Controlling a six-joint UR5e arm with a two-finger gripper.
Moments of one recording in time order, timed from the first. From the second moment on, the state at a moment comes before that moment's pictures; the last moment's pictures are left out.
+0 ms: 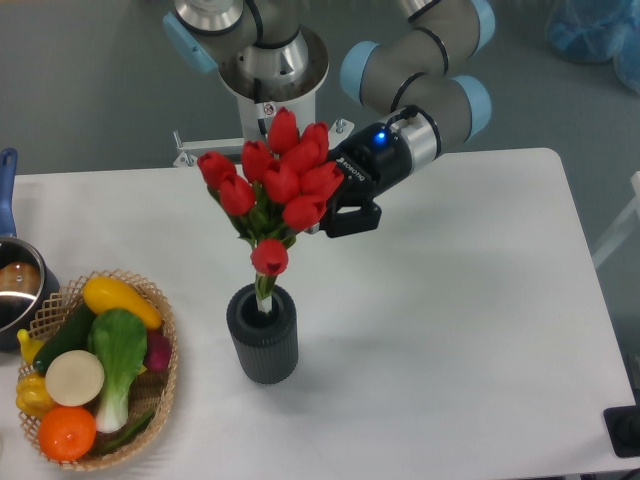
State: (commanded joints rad) arm 2.75 -1.77 -1.93 -0.82 -0.17 1.45
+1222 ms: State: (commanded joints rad) arm 2.81 -1.71 -1.94 -0.83 -0.20 1.40
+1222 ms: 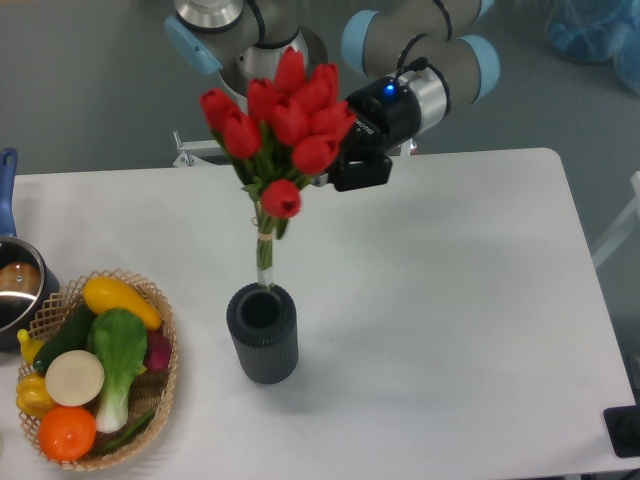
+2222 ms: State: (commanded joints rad) arm 2.87 -1.75 -1.96 -0.83 -0.18 1.40
